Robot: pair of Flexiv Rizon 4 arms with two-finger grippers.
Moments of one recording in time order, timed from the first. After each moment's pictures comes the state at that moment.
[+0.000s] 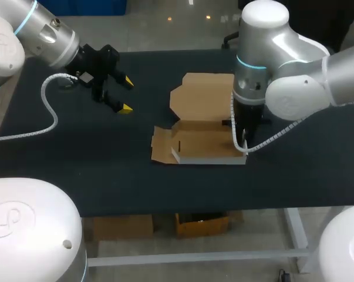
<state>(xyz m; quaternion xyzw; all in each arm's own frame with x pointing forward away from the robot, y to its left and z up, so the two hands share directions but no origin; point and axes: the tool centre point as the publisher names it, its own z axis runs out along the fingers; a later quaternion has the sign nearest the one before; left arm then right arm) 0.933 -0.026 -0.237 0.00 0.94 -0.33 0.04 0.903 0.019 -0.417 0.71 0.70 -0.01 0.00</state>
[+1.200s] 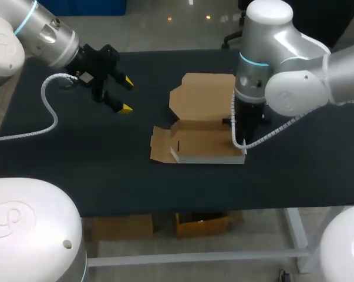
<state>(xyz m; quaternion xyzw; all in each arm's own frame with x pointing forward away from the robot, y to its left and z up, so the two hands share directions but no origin) 0.933 -0.026 -0.237 0.00 0.94 -0.33 0.04 0.904 0.021 -0.419 0.73 0.69 -0.01 -0.02</state>
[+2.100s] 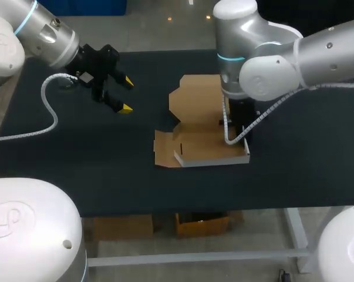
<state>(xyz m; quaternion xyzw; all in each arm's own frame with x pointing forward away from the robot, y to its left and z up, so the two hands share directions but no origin) 0.933 -0.026 -0.237 0.00 0.94 -0.33 0.04 0.905 0.011 -0.418 0.73 0.67 -0.11 0.02</state>
